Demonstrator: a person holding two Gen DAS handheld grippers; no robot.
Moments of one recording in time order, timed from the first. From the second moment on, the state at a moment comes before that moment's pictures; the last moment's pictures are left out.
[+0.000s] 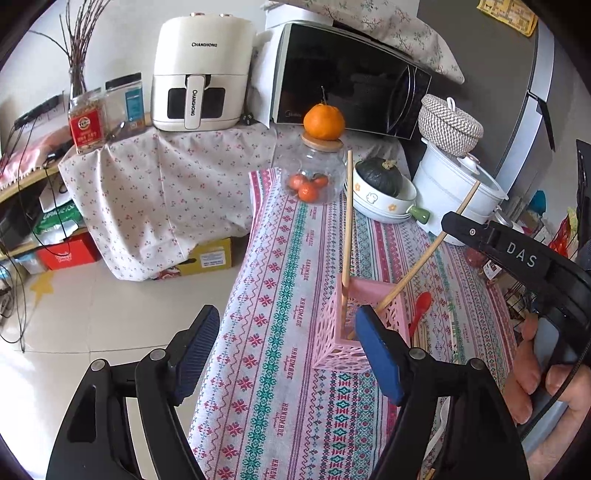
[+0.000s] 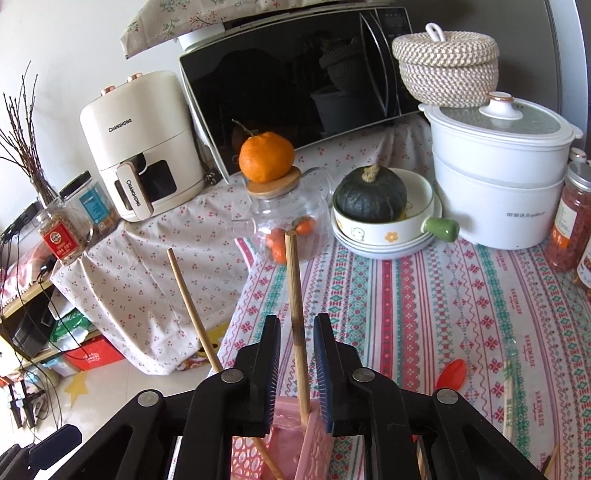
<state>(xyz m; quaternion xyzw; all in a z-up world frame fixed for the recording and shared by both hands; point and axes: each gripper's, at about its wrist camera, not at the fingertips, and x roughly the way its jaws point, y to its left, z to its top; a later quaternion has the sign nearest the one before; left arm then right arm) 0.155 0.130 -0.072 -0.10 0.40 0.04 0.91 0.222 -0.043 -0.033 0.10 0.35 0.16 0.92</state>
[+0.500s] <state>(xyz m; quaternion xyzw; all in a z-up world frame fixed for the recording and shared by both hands) 0.142 0.078 -0.079 -0.08 0.44 -0.03 0.90 0.158 -0.130 -0.029 0.07 0.39 0.13 0.91</state>
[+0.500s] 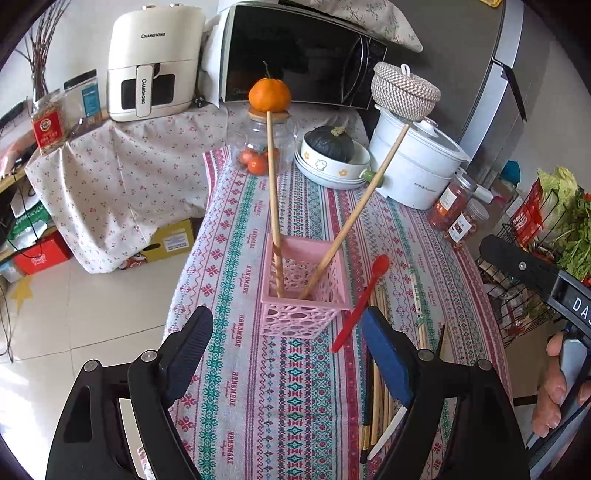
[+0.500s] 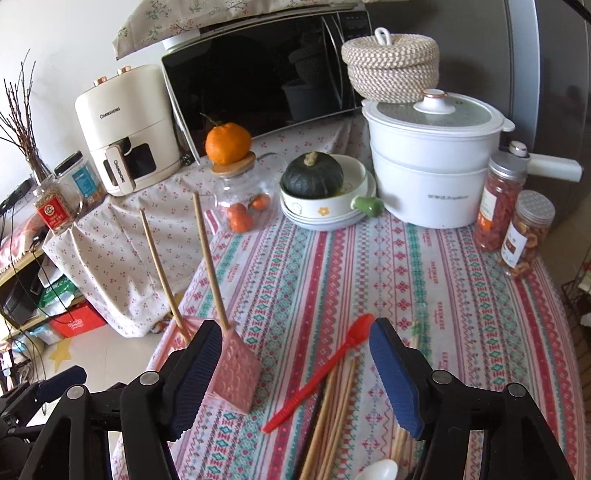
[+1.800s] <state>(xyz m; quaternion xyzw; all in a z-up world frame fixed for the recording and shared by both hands) 0.186 -0.113 -0.206 0.01 0.60 -0.24 0.77 0.154 -0.273 -0.127 0.08 0.60 -0.02 0.80</state>
